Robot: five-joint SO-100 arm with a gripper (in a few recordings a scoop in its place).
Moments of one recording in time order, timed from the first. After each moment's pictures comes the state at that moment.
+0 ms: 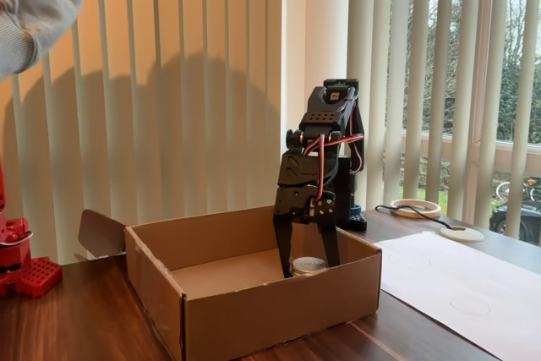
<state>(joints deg) 47.6 82.4 107.0 37.8 -105.7</state>
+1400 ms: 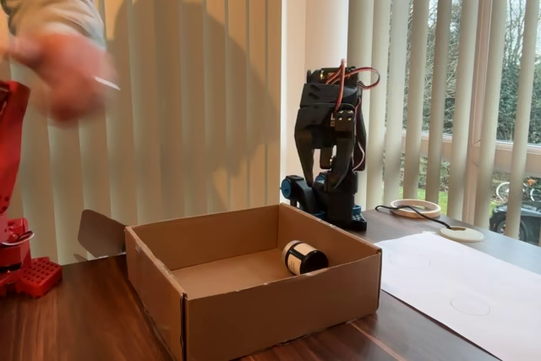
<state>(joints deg) 43.1 110.1 106.5 45.5 -90.4</state>
